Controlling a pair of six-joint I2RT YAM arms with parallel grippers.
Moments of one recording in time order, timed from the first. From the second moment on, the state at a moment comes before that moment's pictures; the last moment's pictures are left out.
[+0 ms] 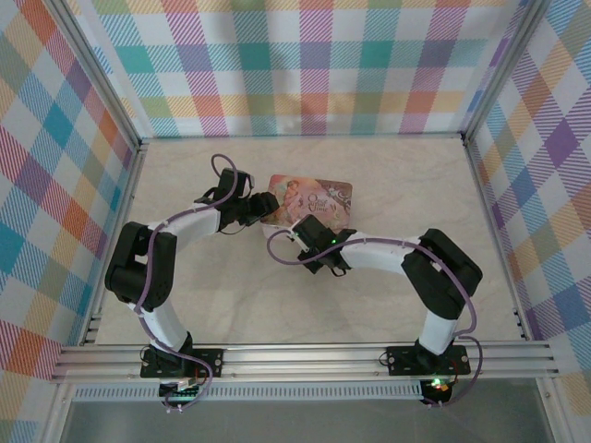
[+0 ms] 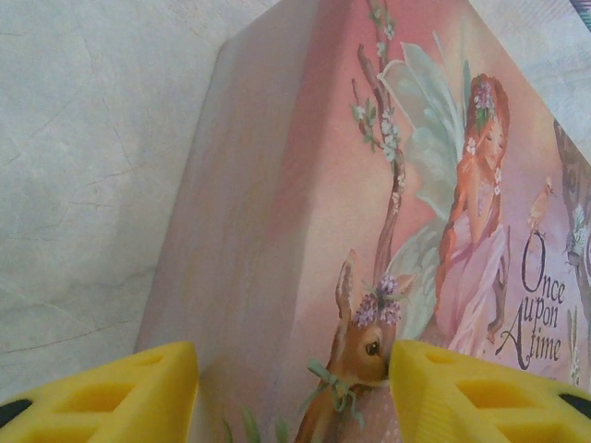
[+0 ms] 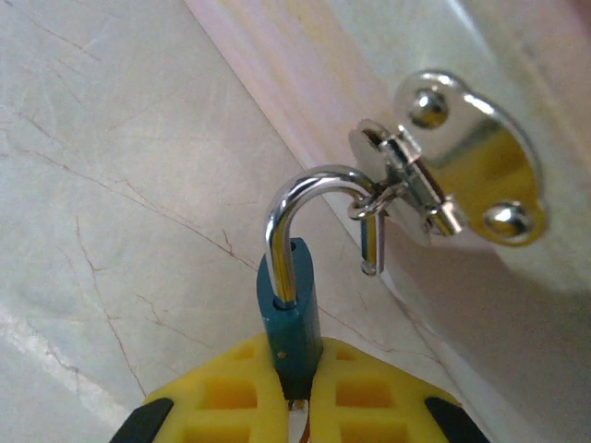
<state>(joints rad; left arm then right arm) -0.34 1.75 1.08 -0.16 0.31 -0.74 0.87 1.76 1.01 -0.30 0.19 -0.06</state>
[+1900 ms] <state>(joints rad) -0.28 1.40 0.80 -0.17 0.22 -0.79 0.82 1.35 0.87 -0.31 0.10 -0.03</state>
